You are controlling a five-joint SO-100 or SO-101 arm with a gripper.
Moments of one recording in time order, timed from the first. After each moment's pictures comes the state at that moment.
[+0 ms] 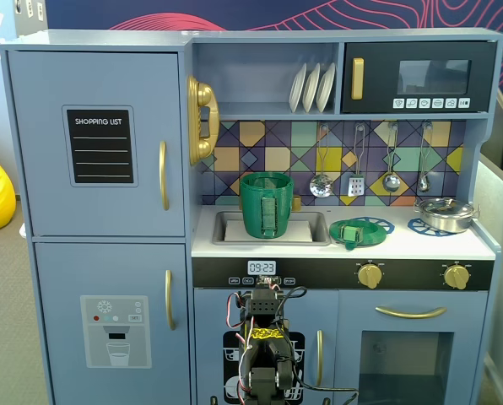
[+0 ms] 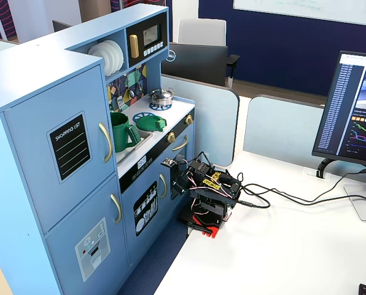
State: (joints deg) arm -1.1 182.5 170.1 78.3 -88.8
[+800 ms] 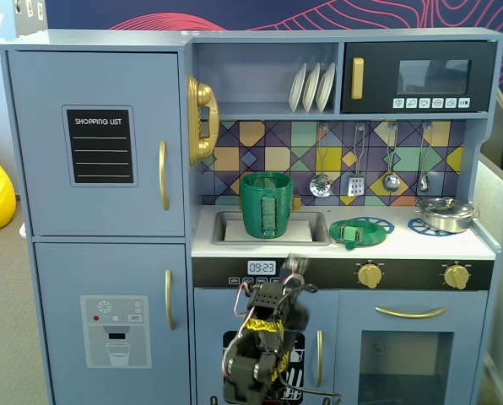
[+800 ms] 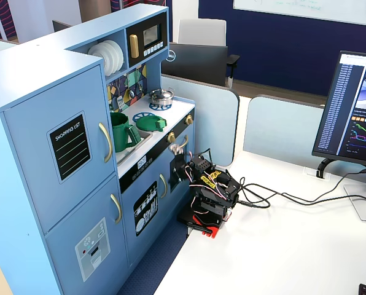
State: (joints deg) arm 18.0 176.0 162.8 52.4 -86.8
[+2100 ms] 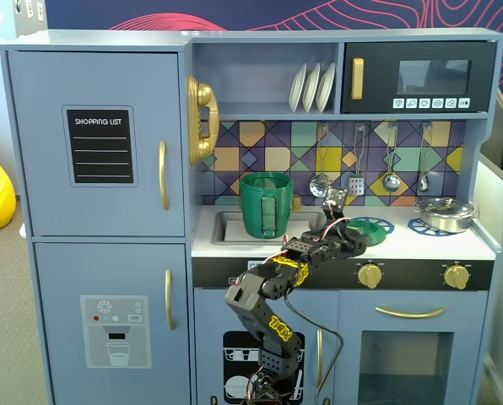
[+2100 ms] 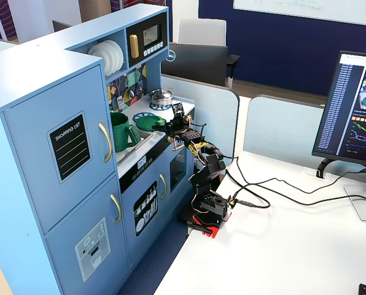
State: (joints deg) arm 35.2 125.5 125.8 2.2 -94.9
